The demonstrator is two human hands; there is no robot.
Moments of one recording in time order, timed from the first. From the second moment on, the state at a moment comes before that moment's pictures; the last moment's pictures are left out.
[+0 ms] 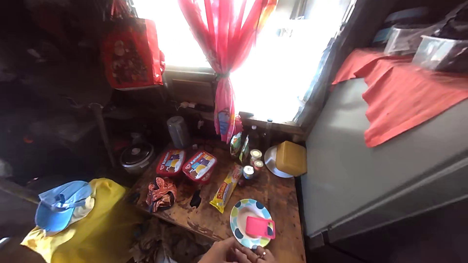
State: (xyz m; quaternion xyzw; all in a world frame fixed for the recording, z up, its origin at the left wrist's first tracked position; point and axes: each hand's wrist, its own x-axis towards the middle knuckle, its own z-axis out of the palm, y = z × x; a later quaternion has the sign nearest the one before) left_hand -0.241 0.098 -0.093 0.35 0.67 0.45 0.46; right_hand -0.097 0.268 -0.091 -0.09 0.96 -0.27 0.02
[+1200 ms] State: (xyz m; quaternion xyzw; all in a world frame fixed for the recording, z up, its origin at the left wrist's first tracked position) left_hand -0.266 0.137 -0.041 0.62 0.67 0.40 -0.12; right_hand -0.113 0.330 -0.030 -0.13 0.93 -0.28 -0.20
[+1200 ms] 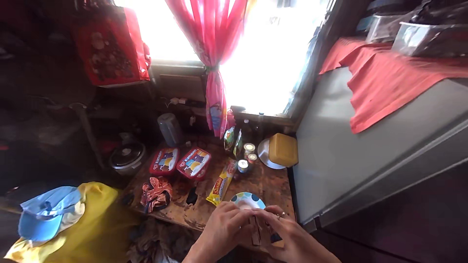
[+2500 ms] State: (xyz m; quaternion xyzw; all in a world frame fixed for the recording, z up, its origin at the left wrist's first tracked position) left_hand -0.243 0.135 -0.040 0.58 0.69 0.43 -0.11; right_hand -0.113 0.318 -0.034 -0.05 0.91 -0.29 -0.30
